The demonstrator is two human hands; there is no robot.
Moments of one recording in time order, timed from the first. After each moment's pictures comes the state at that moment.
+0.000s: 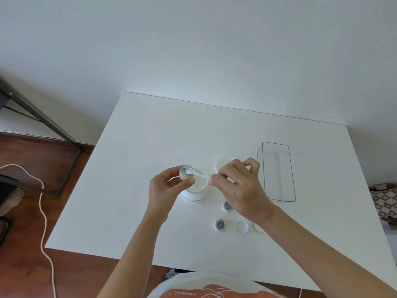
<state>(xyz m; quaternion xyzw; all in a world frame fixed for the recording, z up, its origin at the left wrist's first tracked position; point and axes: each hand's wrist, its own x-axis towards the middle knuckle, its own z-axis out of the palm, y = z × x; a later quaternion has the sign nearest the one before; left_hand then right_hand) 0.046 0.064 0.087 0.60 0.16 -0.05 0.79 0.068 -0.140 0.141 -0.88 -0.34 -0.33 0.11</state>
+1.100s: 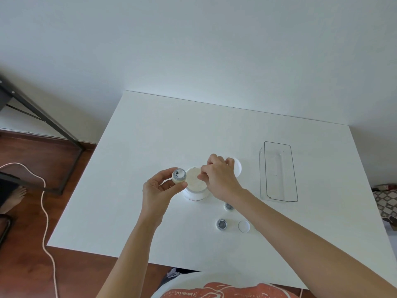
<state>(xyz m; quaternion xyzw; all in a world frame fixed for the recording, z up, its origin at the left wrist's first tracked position) 0.035 0.080 0.079 0.60 0.18 -0.03 0.78 0.106 -0.098 0.088 -0.97 -0.20 0.06 0.14</state>
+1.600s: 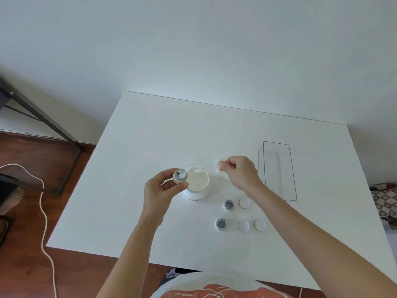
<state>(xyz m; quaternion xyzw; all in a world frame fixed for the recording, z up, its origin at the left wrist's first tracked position) 0.037 0.078 0.076 0.61 0.18 -0.04 0.77 0.109 -0.135 0.121 -0.91 0.09 0.15 0.38</state>
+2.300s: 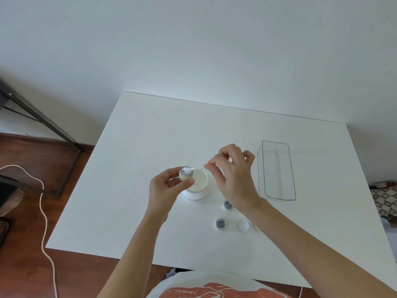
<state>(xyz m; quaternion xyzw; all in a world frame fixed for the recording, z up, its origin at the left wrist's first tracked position) 0.045 0.064 0.083 0.61 0.17 -0.05 0.77 0.079 -0.115 0.143 -0.93 -0.18 -0.19 0.24</state>
